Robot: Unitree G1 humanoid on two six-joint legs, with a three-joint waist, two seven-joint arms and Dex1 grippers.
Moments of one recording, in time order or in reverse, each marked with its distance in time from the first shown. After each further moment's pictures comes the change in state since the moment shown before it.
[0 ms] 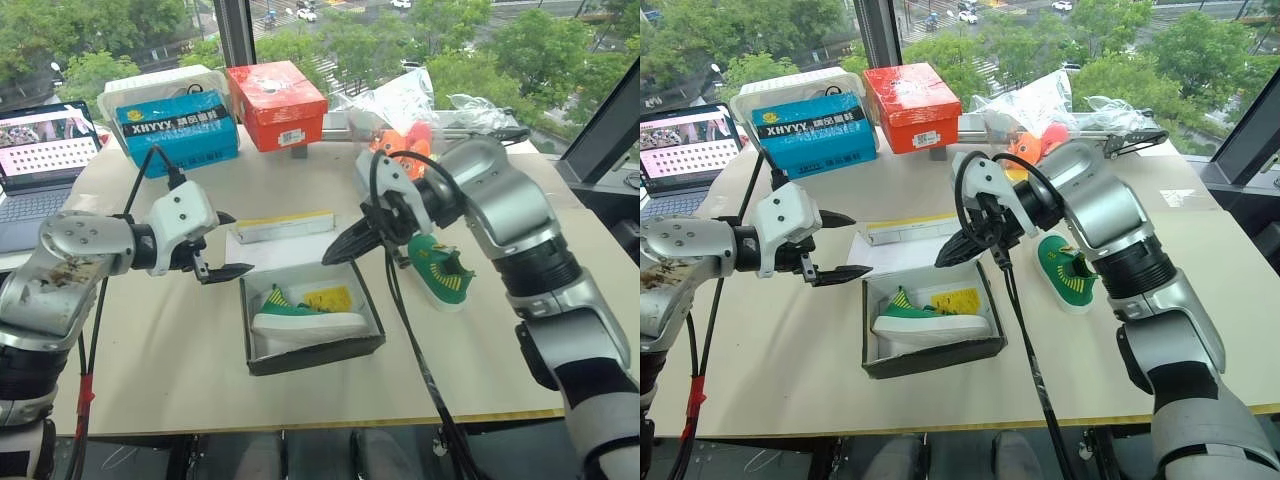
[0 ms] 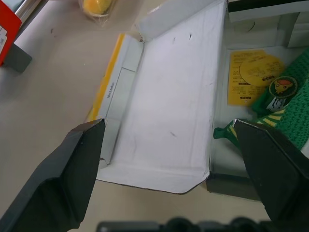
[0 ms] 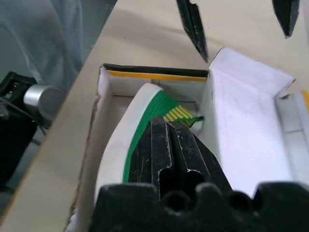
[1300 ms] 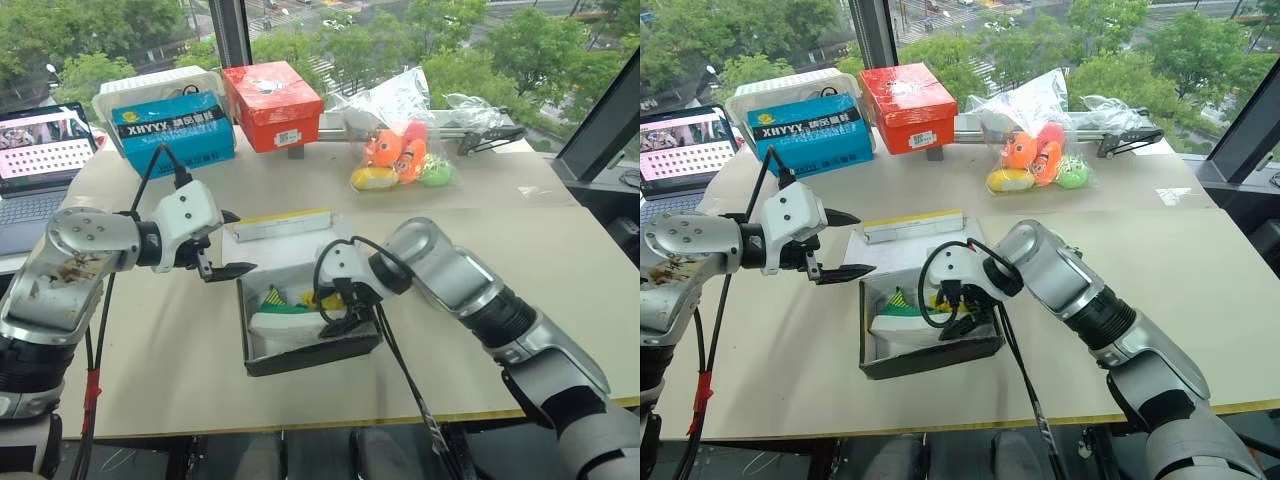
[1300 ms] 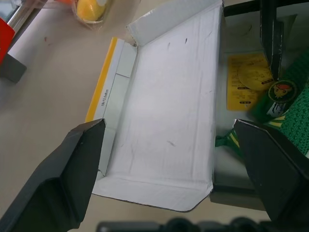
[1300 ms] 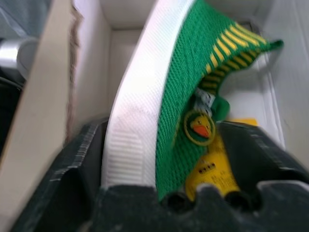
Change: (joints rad) left arm -0.026 -0.015 -0.024 0.029 0.018 -0.032 -0.024; right arm 0.182 0.079 0.231 -0.093 -0.197 0.067 -0.210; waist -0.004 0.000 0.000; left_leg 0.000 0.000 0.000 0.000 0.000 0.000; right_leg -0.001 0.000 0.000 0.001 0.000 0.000
